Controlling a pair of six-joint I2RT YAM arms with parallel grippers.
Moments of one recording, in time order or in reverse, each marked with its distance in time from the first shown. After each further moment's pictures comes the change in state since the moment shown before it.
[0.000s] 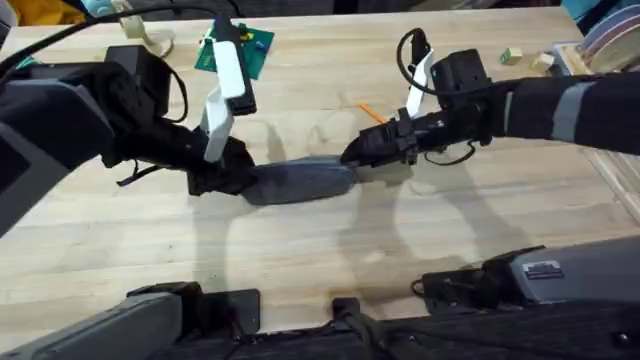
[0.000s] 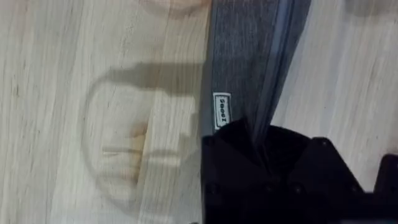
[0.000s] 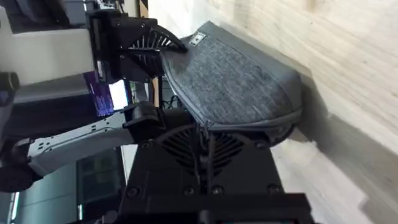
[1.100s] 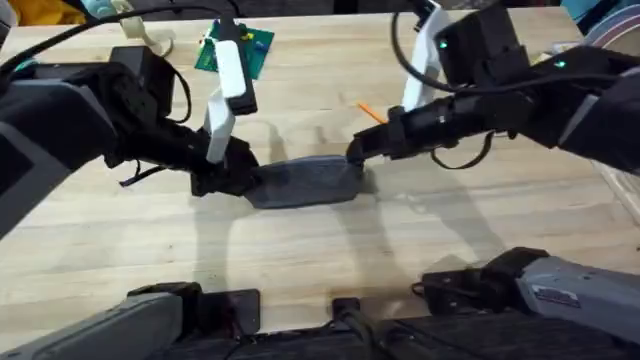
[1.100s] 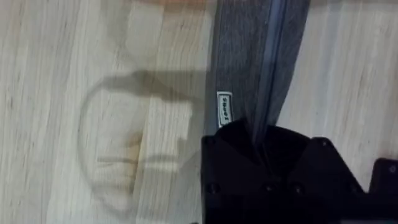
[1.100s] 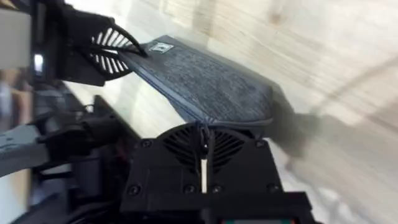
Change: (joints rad) left arm -0.012 0.000 0.000 -0.006 0.029 0.000; right arm 0.203 -0.296 0.126 -0.257 0.556 -0.027
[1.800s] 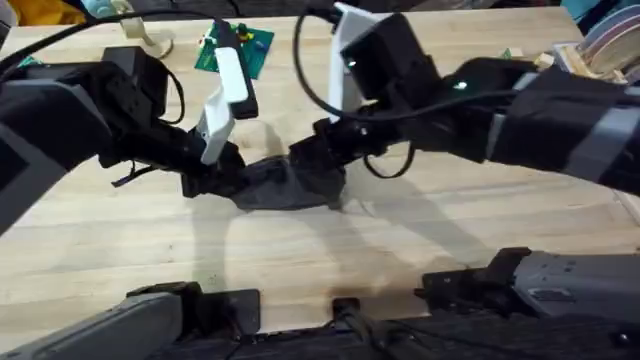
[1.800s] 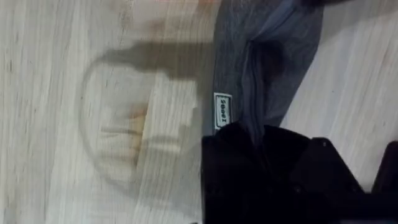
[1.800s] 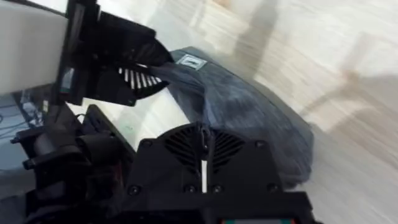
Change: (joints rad) left arm 0.023 0.000 0.000 -0.005 -0.104 0.000; right arm 0.343 0.163 0.091 0.242 0.201 0.165
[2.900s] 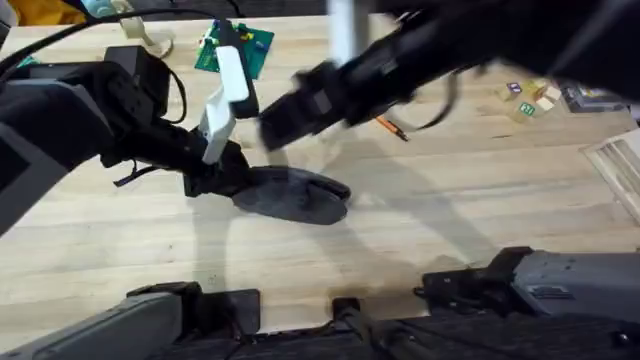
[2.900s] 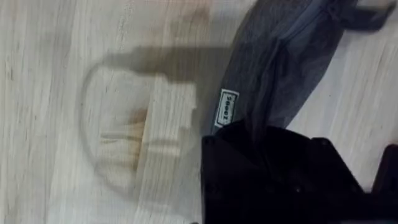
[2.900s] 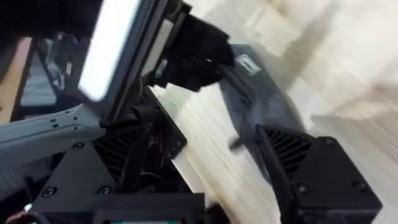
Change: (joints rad) left arm -0.008 0.000 0.002 0.001 0.017 0.000; right arm -0.063 0.019 0.388 -0.449 -0.143 -0.162
